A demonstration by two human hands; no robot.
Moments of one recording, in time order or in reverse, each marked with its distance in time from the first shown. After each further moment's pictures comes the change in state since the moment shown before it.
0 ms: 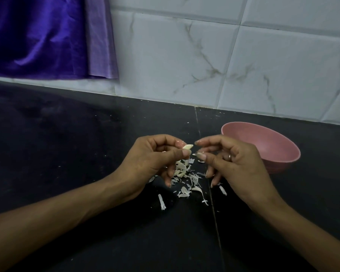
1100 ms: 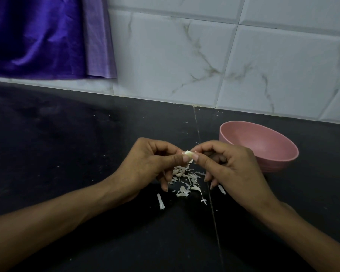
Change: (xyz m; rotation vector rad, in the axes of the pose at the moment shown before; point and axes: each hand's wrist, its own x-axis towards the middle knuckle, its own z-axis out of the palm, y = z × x) left_hand -0.003 0.000 0.000 0.201 -0.024 0.032; right_hand -0.006 -0.003 0.002 -0.211 -0.045 -0.115
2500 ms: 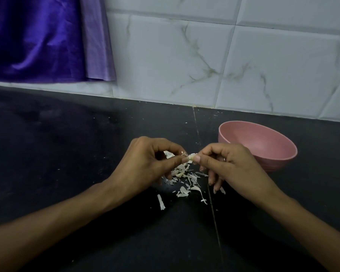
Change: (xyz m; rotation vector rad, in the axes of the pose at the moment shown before) left_hand -0.001 -0.004 -0.011 0.405 0.036 0.270; right_hand 0.008 0.006 -0.009 0.058 -0.126 0.161
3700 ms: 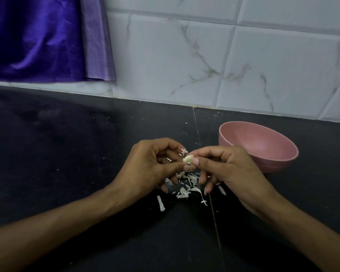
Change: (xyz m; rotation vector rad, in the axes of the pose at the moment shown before) left_hand 0.000 0.000 0.010 -0.231 -0.022 -0.129; right_hand -0.003 -0.002 0.007 0.302 -0.050 0.066
